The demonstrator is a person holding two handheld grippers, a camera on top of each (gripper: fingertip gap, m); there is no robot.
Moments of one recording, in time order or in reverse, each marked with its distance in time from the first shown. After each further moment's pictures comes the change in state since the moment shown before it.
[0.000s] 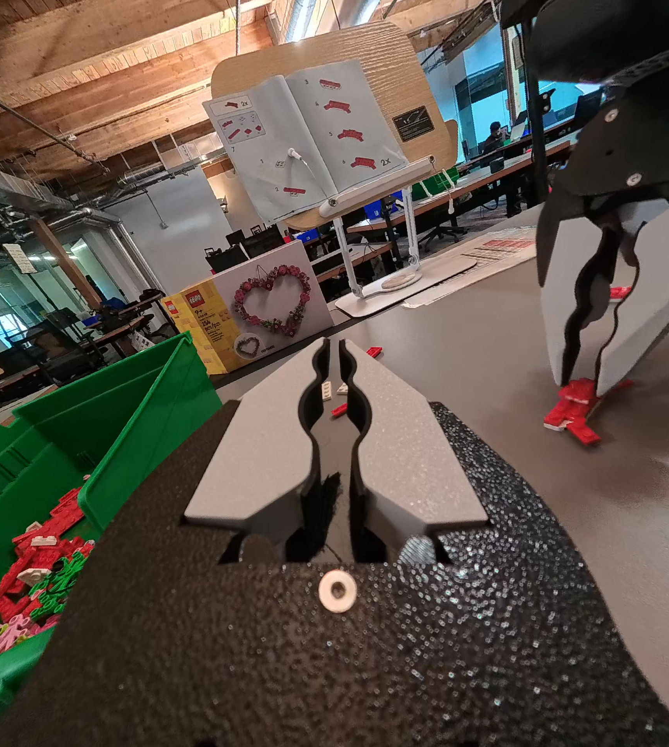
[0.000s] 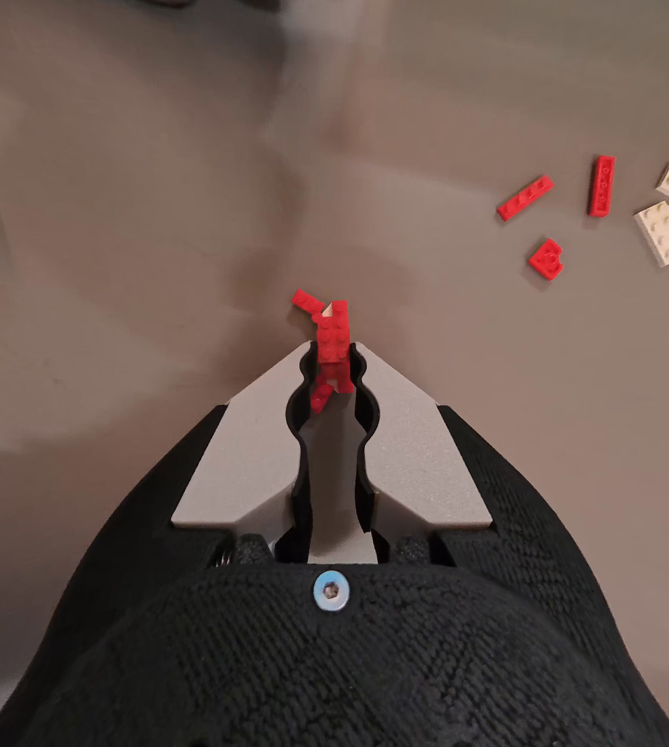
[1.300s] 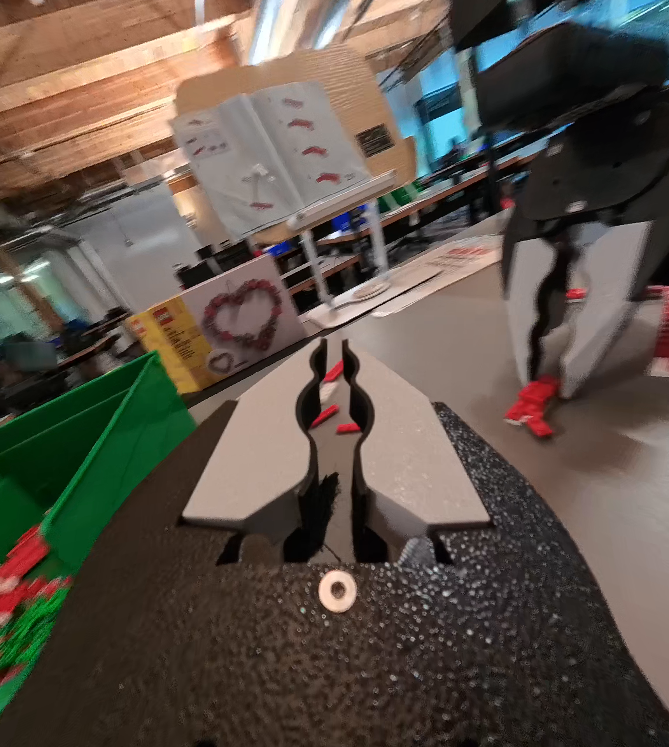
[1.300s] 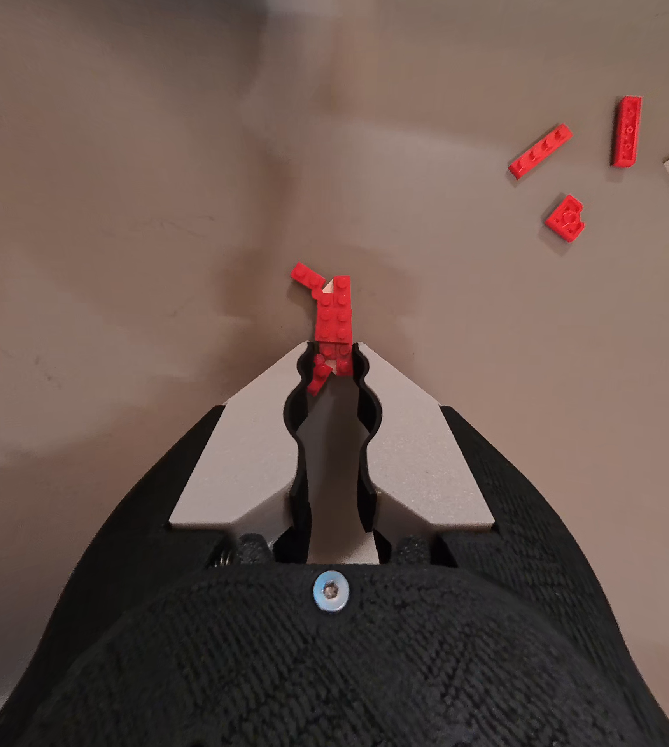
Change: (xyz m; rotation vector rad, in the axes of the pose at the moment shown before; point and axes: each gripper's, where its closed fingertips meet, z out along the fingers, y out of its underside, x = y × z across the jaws) left arm 0.016 -0.007 -0.003 0.037 0.097 0.007; right arm -0.002 0.014 0.005 -0.032 0.005 0.056
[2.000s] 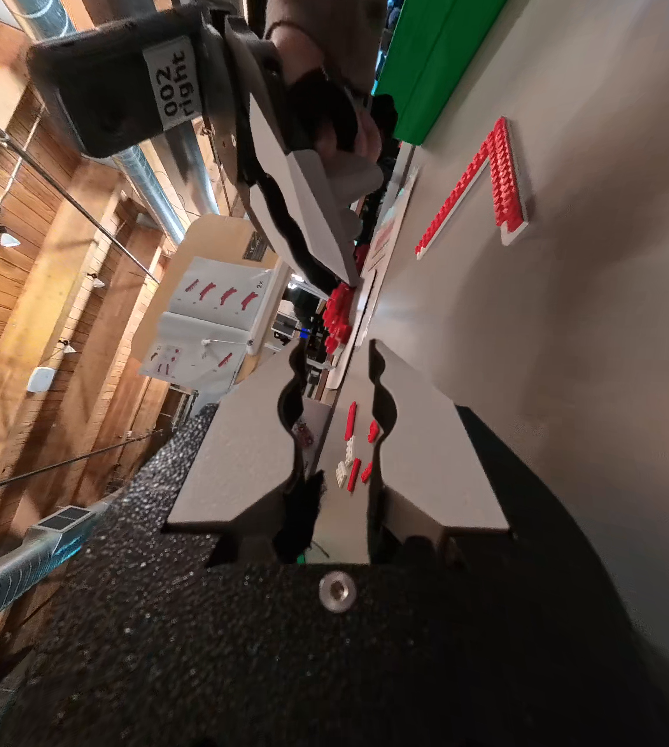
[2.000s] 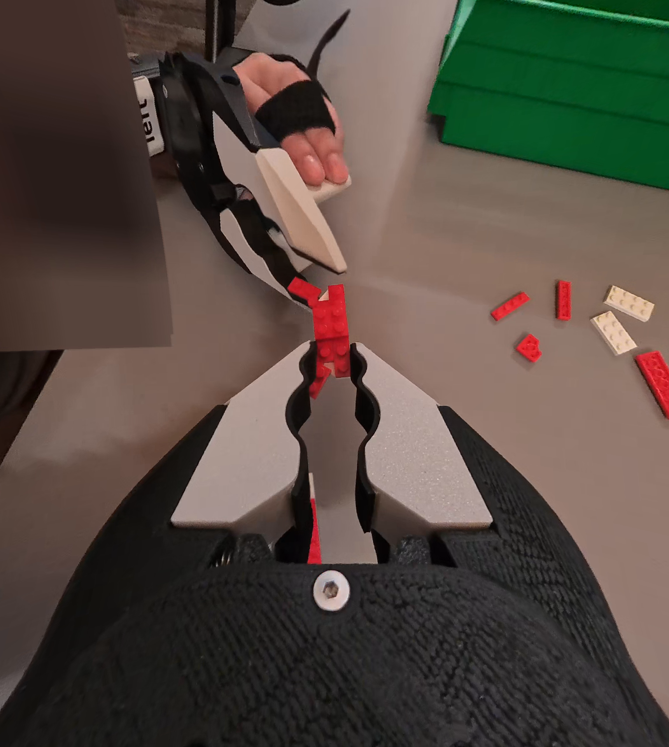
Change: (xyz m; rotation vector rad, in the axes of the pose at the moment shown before) left arm 0.092 -0.012 -0.013 0.134 0.198 0.810; right arm -0.029 -0.063 -0.053 0.259 -0.059 -0.068
